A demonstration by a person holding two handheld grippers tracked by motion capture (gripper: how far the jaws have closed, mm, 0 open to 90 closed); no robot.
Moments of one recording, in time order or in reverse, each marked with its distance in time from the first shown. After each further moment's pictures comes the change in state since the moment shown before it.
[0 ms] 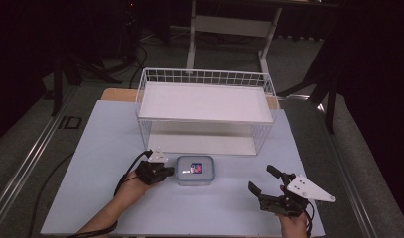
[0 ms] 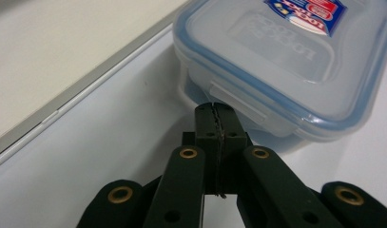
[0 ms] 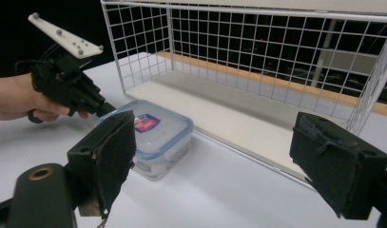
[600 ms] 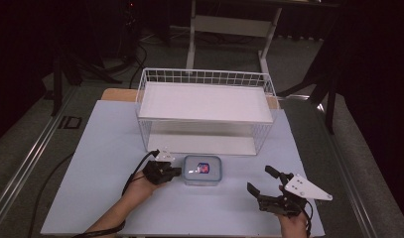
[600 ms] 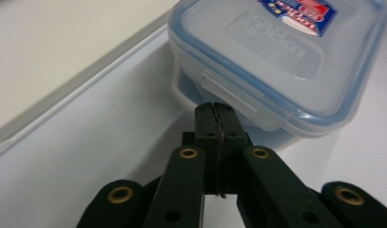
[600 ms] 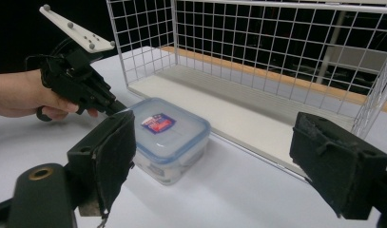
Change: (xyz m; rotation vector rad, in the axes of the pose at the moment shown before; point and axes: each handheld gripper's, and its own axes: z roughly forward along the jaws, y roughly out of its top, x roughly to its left) left arm -0.012 0.009 0.012 -0.013 -0.054 -0.005; right arm -0.001 -0.001 0.002 0.017 0.016 -0.010
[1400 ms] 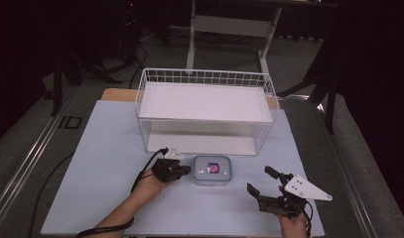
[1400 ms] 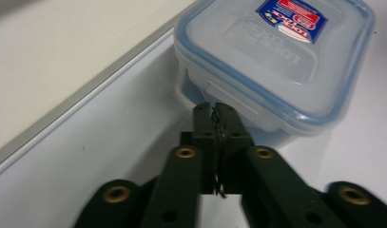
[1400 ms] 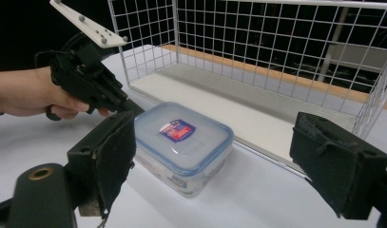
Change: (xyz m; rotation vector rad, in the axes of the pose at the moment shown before) left arm -0.008 0.016 0.007 -0.005 -0.008 0.022; right arm 0.000 -0.001 -0.001 0.007 0.001 0.004
